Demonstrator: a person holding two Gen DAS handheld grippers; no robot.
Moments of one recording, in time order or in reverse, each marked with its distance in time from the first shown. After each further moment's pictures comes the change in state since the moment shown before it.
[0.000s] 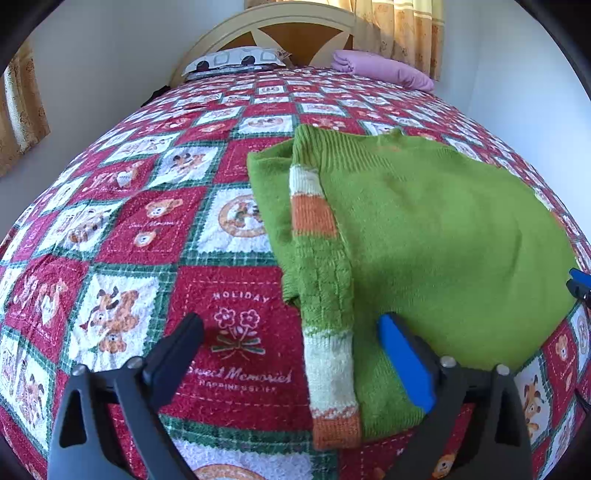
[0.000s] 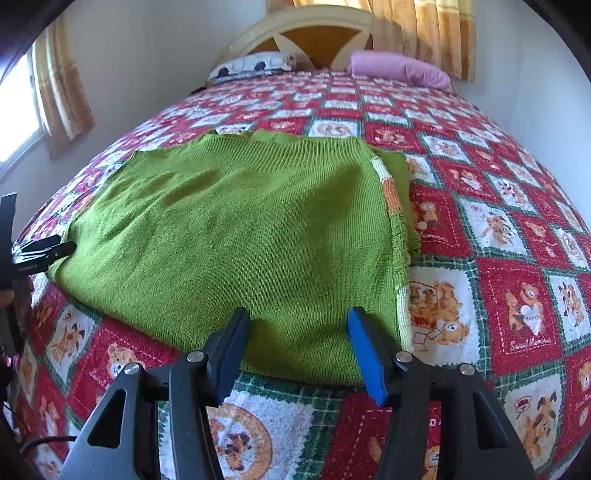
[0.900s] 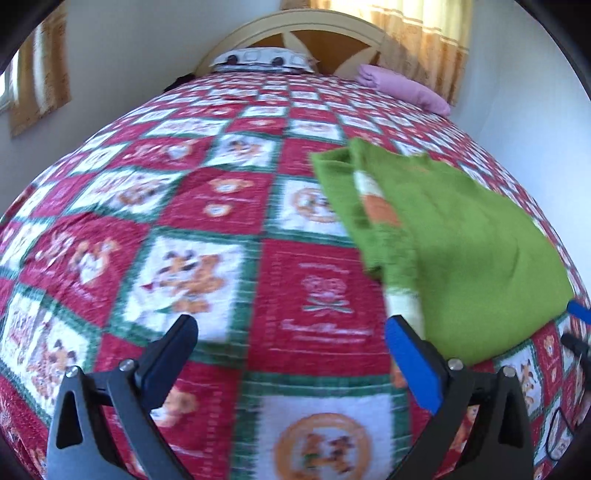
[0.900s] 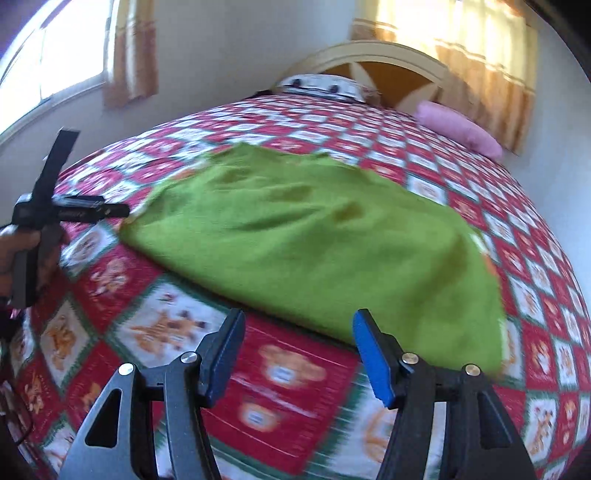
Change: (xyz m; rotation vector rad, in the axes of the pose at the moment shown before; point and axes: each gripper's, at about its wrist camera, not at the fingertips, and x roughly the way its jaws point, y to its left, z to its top) left arm -0.028 0.072 -0.018 -0.146 -0.019 -0.035; right arm -0.035 0.138 -0.006 -0.279 -0.073 0.050
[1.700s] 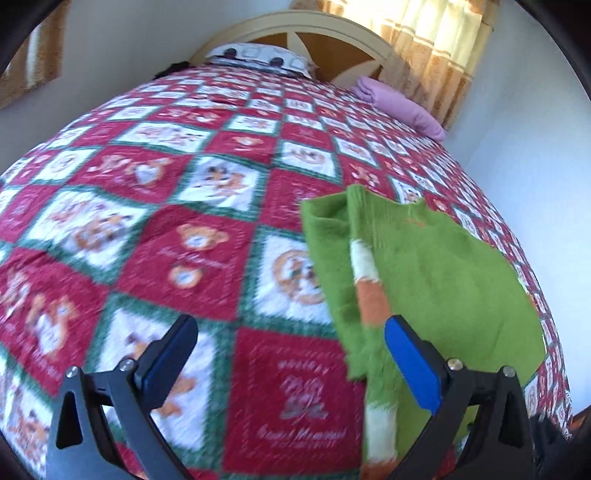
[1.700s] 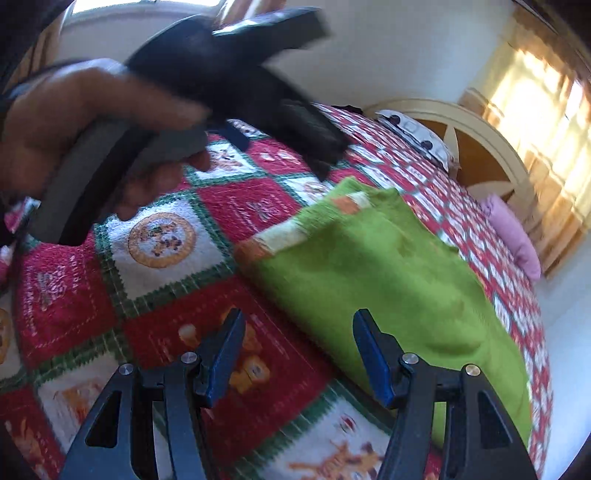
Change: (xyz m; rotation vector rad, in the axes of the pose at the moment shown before) left arm 0.033 0.012 0.062 -0.087 0.016 -0.146; right arm 0.059 0.175 0.038 -0.454 -0.042 -0.030
